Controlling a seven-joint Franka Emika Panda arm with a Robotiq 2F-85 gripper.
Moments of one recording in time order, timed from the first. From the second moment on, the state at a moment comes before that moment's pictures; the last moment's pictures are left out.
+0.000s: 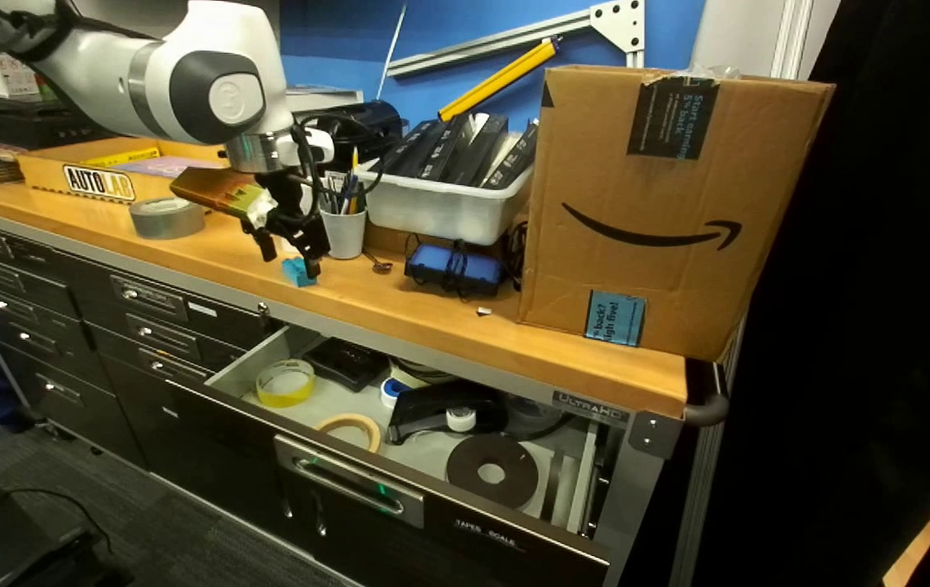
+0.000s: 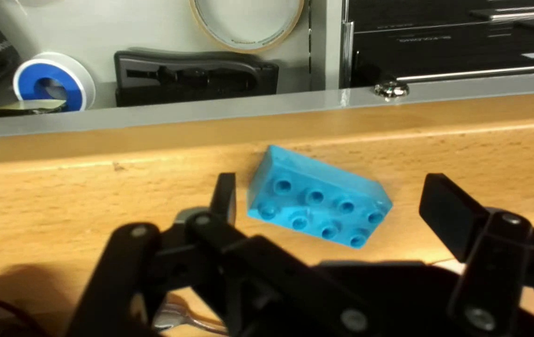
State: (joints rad) arm 0.11 0.08 0.15 -2.21 -0.02 2.44 0.19
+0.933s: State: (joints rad) arm 0.12 0.09 0.12 -2.19 -0.06 2.30 0.32
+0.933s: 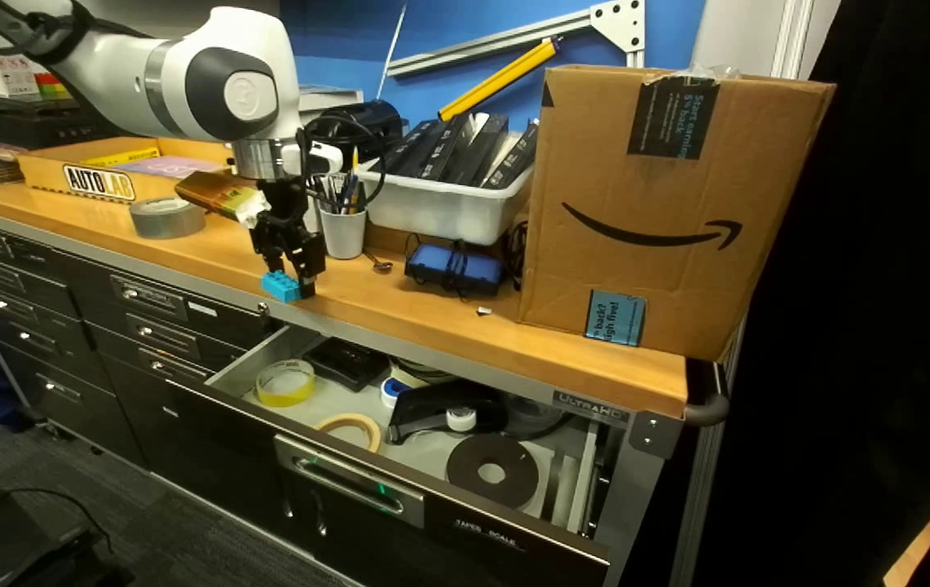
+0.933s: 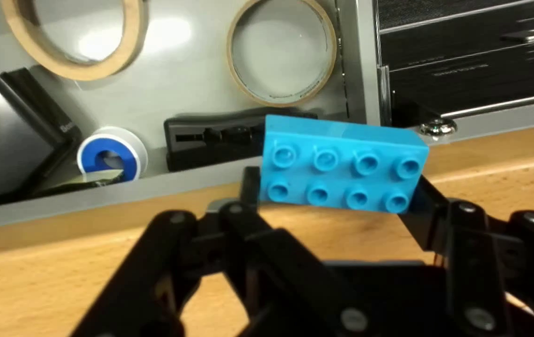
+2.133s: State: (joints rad) arm 0.05 -0.05 0.05 -2.54 -0.09 2.24 0.37
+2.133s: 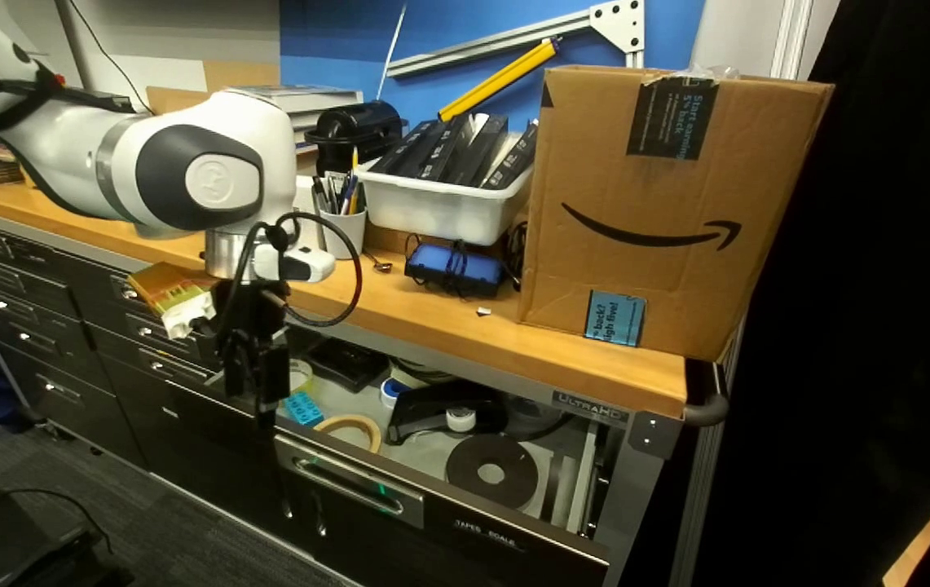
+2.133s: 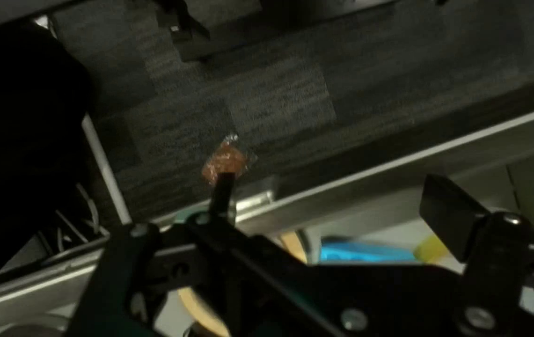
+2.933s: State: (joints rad) arm 0.07 0.15 0.05 -2.59 -0.06 2.43 0.32
